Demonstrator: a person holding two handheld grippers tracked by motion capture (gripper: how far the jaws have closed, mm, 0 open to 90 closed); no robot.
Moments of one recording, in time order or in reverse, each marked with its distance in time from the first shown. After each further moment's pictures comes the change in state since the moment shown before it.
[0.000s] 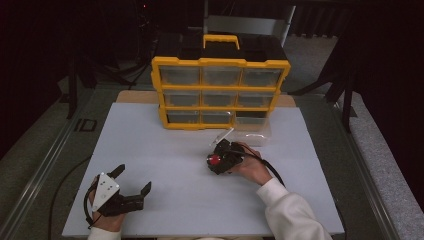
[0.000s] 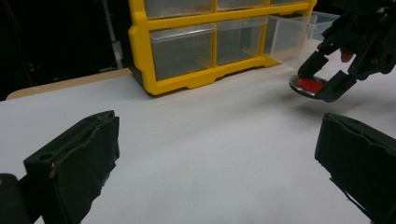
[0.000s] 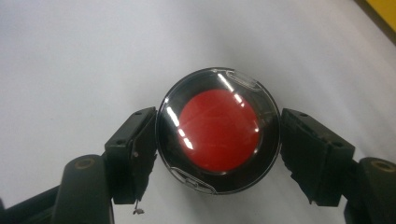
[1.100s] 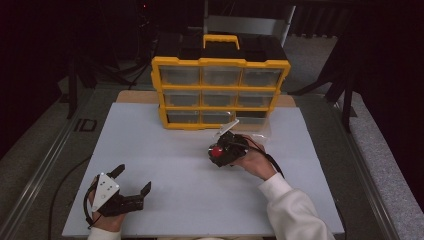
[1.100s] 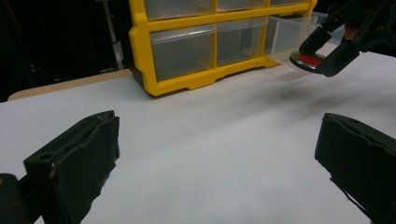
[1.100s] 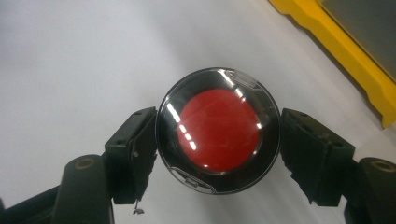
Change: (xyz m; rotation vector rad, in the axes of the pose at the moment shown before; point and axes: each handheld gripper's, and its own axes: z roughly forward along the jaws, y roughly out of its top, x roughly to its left) left arm 0.000 0.000 0.000 -0.004 0.001 0.002; right arm -0.009 0.012 -0.026 -0.059 -0.027 0.014
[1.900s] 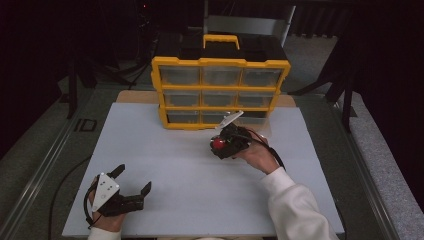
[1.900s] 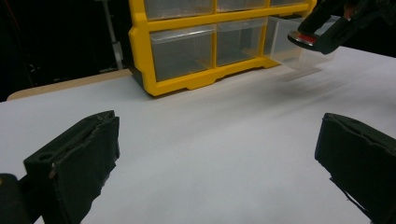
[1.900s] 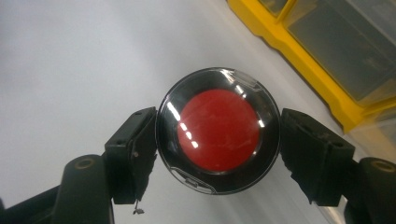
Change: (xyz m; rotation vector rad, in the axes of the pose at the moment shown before) left arm 0.000 0.000 0.000 0.002 -0.001 0.000; right arm -0.012 0.013 -0.018 -0.035 -0.029 0.012
